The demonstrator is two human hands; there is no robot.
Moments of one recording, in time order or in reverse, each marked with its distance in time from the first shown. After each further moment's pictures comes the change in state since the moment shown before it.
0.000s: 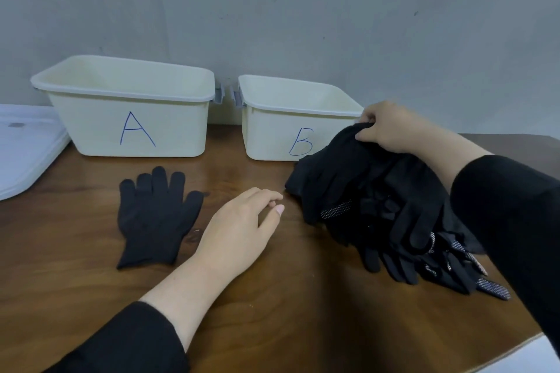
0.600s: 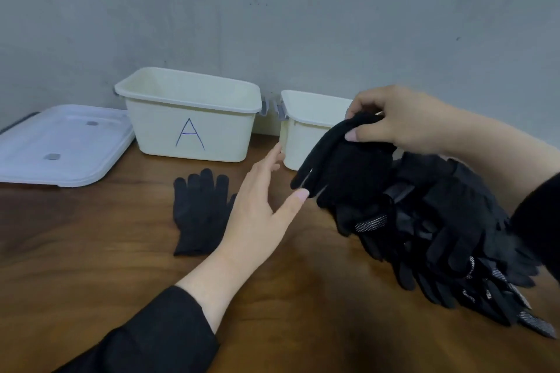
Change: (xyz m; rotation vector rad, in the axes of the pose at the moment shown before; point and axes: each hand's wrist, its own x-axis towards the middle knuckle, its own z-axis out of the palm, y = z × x) left_hand -0.008 0.008 -0.037 -0.410 0.246 -0.054; right_hand -0.060 -0.097 -0.050 0.216 -0.097 -0.371
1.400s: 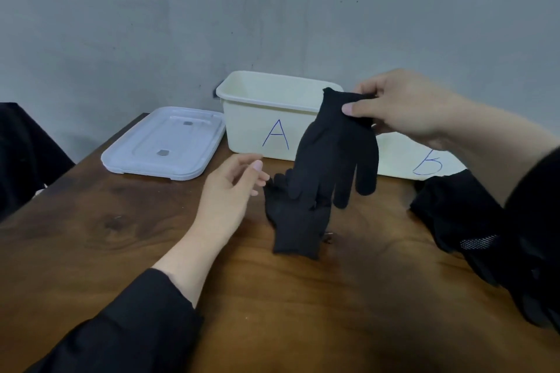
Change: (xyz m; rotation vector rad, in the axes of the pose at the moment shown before) left_hand 0.000 -0.067 -0.156 -0.139 0.291 -0.211; right_hand 0.074 -0.105 0.078 0.471 -0.081 -0.040
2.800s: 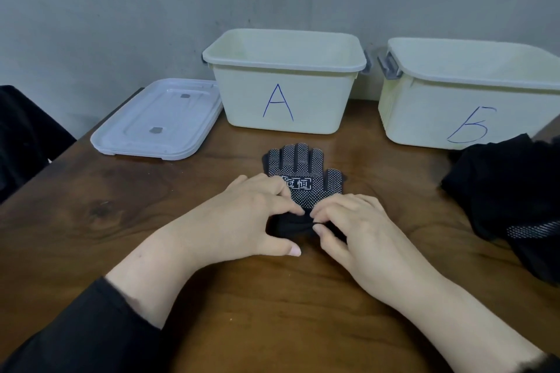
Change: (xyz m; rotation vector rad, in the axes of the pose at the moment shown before) left_hand -0.009 -0.006 0.005 0.965 -0.822 0.303; right_hand -0.076 0.129 0.146 -0.331 0.060 -0.405
